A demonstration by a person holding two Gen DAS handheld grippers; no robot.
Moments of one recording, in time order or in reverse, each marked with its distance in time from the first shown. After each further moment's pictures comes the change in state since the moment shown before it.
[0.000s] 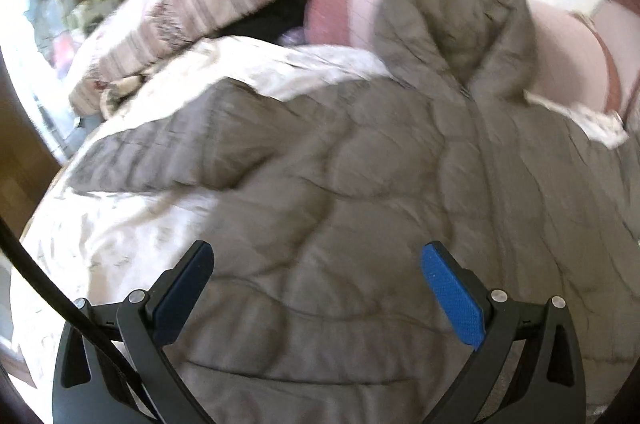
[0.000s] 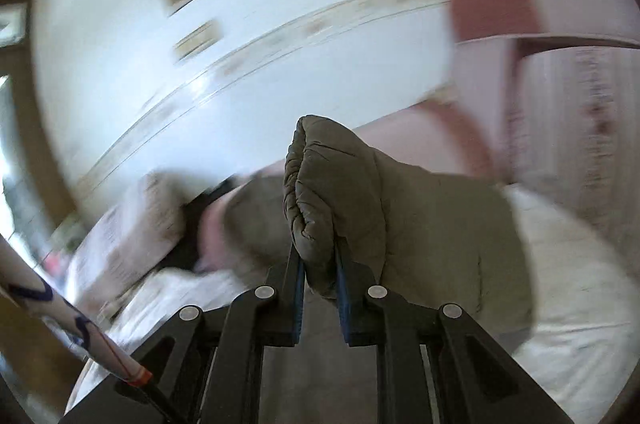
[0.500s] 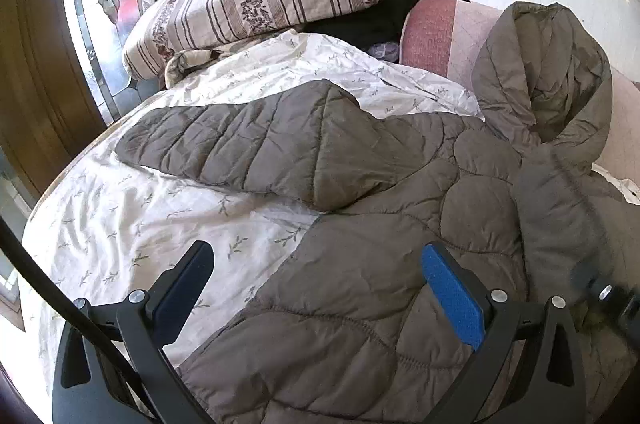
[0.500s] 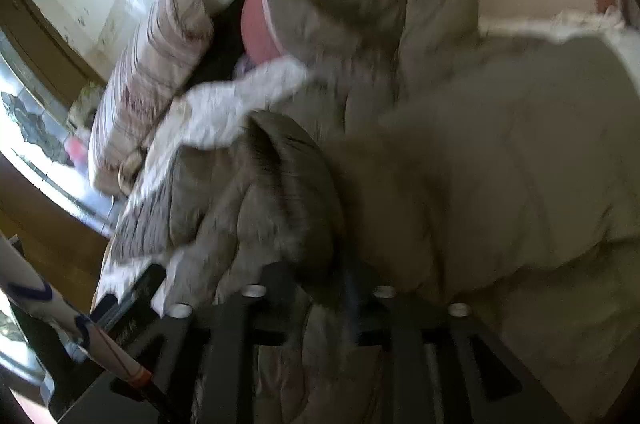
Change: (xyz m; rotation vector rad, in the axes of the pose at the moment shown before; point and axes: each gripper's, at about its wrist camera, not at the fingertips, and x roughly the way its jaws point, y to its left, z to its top) left arm 0.013 0.067 0.013 -0.195 0.001 0.111; right arm 0.173 0.050 -0.174 0.023 0.612 0.173
